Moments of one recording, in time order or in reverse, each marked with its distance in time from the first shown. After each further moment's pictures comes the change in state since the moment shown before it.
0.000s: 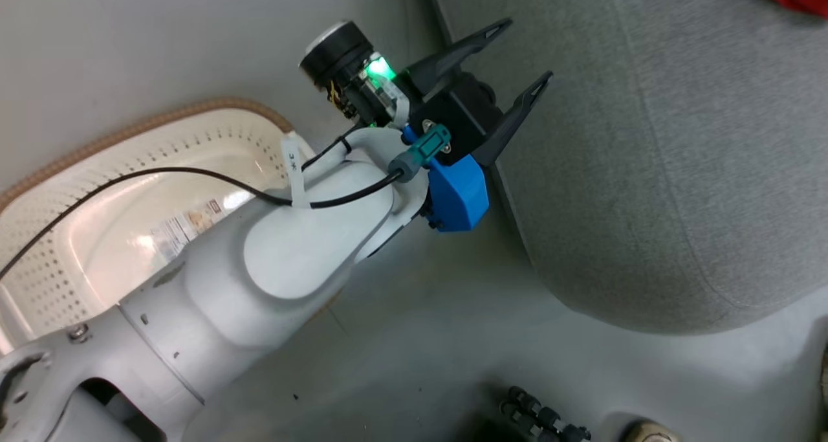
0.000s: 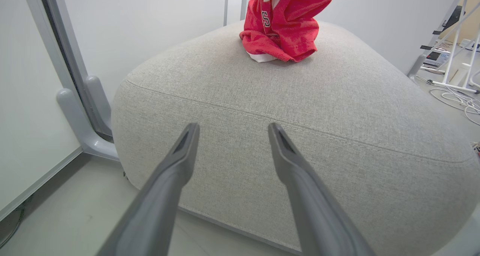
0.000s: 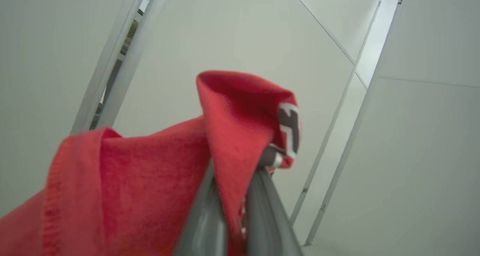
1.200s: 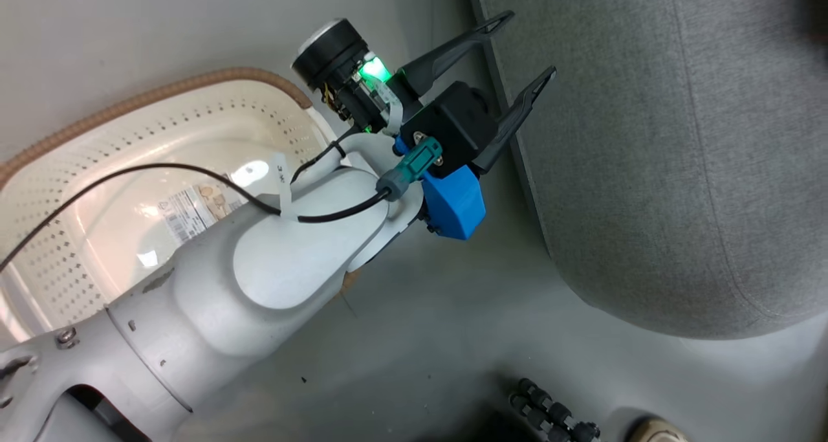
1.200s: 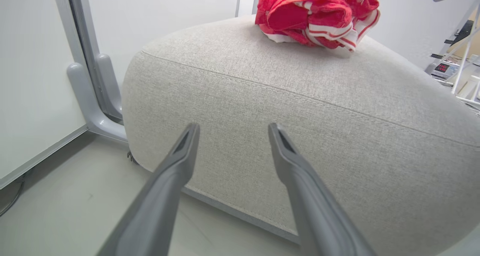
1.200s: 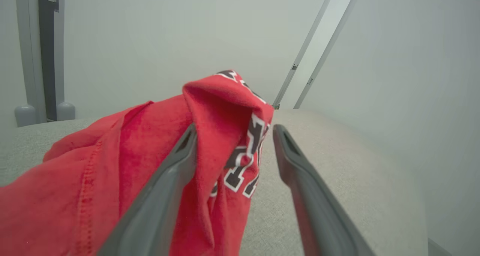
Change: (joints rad) left arm -0.016 0.046 -0.020 -0.092 0.004 0.047 -0.010; right arm 0.215 0.177 -0.158 0.204 -0.083 0.000 0.000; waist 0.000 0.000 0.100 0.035
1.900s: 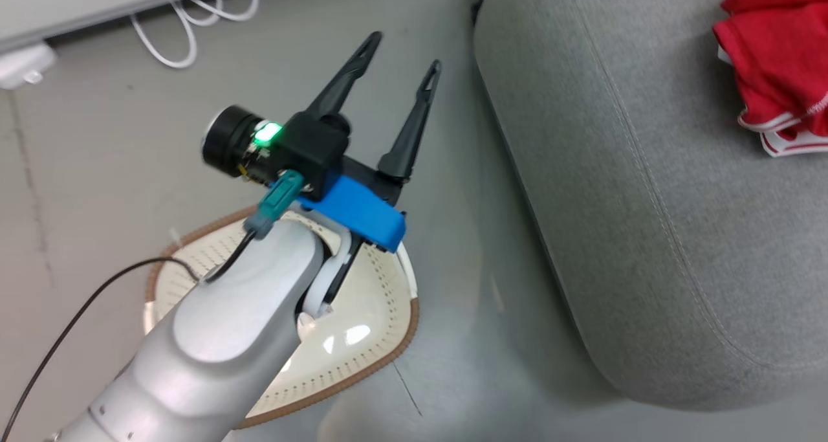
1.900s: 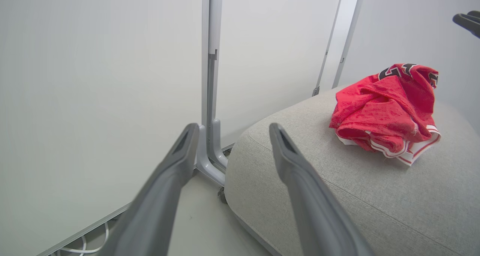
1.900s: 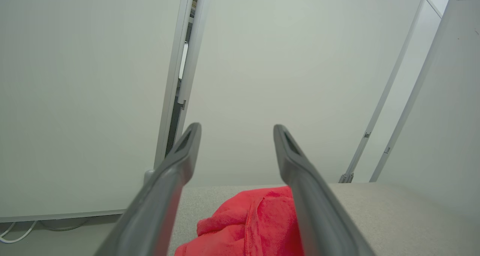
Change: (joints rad) left arm 0.297 0.012 0.314 -0.062 -0.047 0.104 -0.102; right arm 0.249 0.012 0.250 -0.291 -0.023 0.000 0.000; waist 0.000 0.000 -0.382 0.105
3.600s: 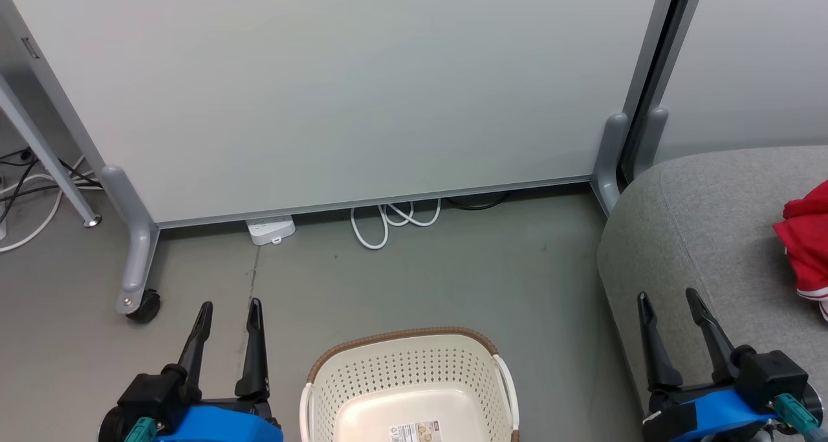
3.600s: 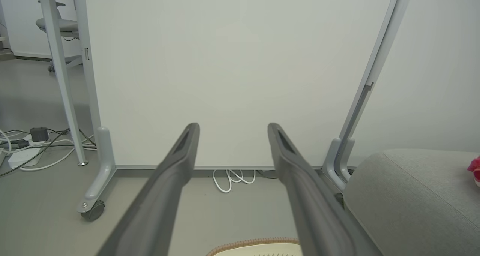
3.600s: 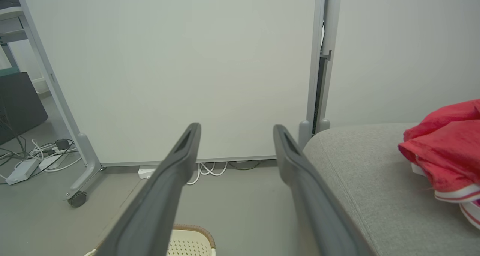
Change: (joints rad) left arm 0.846 -0.164 0.776 -0.123 0.291 -0.230 0.000; right arm 0.508 0.238 0.286 0.067 0.011 0.000 0.000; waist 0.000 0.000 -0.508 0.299
